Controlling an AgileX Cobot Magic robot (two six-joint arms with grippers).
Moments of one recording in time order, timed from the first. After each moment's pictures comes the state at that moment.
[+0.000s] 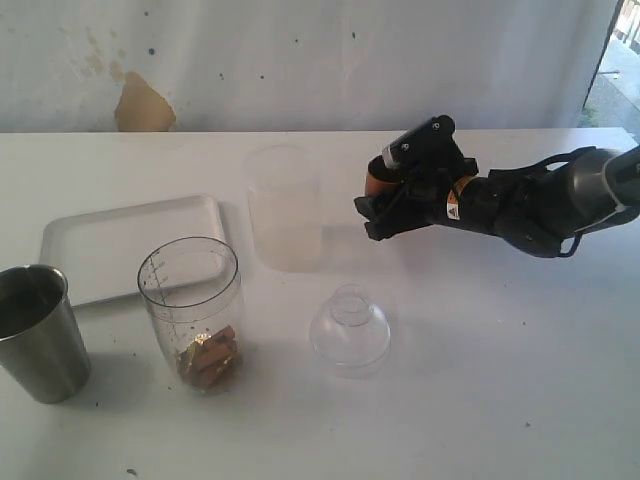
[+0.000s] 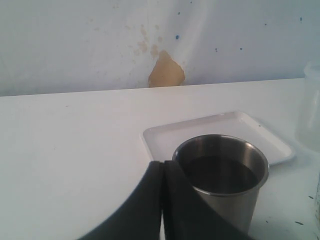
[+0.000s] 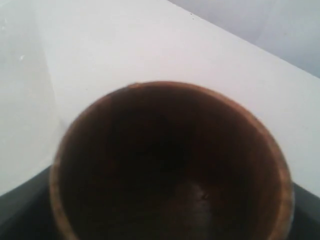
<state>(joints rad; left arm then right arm) -0.03 0.00 -0.01 -0.06 0.23 0.11 0.11 2.11 -1.14 -0.71 -0.53 0.33</state>
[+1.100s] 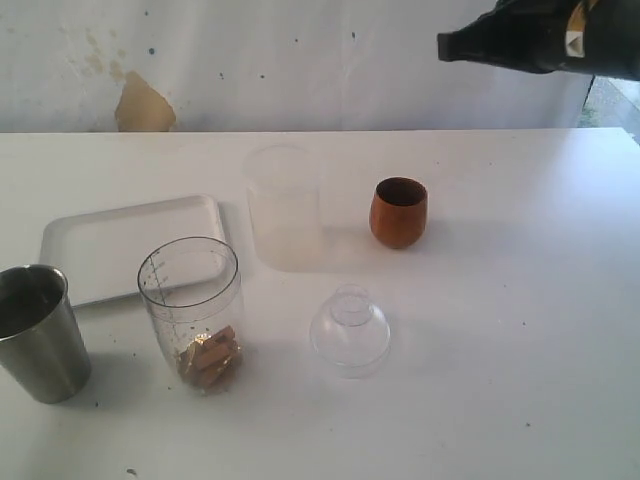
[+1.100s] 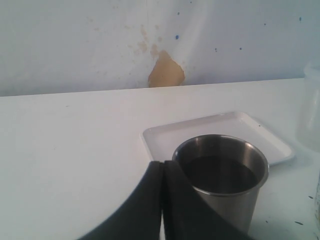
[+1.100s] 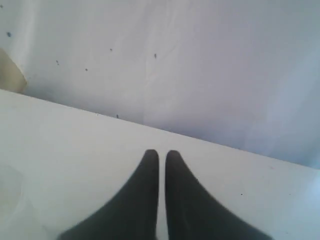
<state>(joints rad) -0.03 0.00 -0.01 -0.06 0.23 0.11 0.15 1.47 -1.11 -0.74 0.02 0.69</state>
